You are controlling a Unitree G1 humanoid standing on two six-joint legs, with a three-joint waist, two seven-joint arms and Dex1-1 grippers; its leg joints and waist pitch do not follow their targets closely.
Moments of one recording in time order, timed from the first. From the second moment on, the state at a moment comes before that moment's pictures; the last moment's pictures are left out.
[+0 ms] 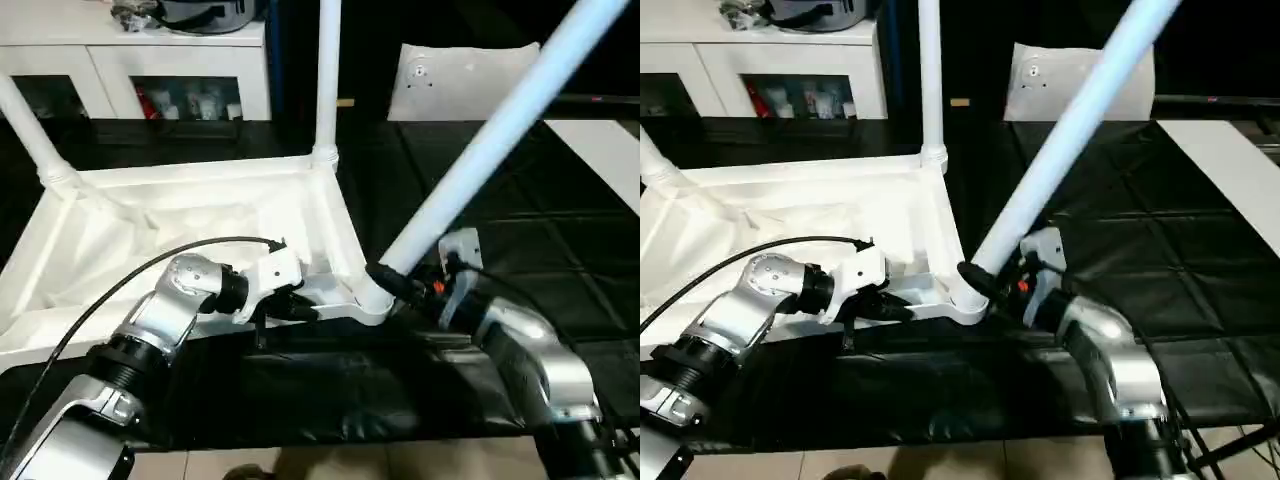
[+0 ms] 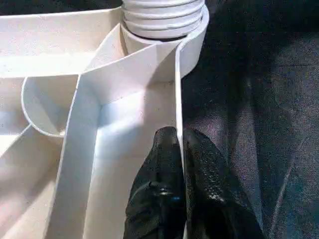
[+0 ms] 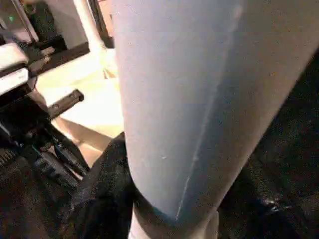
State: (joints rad) left arm -0.56 0.43 -0.37 0.49 0.02 0.11 -1.16; right arm -0.20 -0.28 0.06 0.10 0.32 0.27 0.75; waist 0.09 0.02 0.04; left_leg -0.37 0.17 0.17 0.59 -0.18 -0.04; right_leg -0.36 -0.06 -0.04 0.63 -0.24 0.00
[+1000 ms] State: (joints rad) left arm -0.63 0.52 -0.48 0.52 0.11 -0.08 -1.33; right arm -0.24 -0.41 0.23 0.04 0.24 0.23 1.02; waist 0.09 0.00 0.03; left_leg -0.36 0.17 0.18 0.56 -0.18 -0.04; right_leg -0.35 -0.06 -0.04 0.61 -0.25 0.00
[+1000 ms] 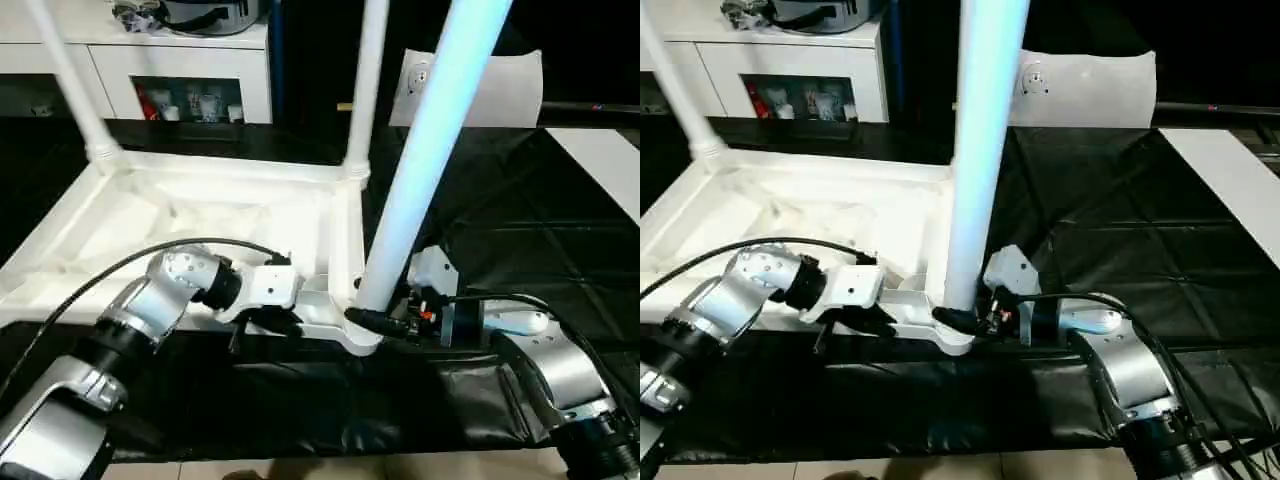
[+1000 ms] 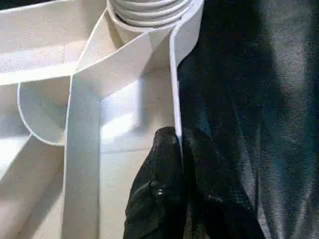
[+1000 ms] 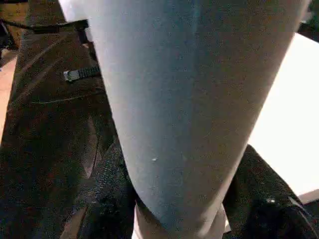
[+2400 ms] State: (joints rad) left arm -0.37 0.32 -0.31 -0.02 0.18 0.67 -0.83; right arm -0.43 -0.05 0.12 0.37 0.13 0.16 0.46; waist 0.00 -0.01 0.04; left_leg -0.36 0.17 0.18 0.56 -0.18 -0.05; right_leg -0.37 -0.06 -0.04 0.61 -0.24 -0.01
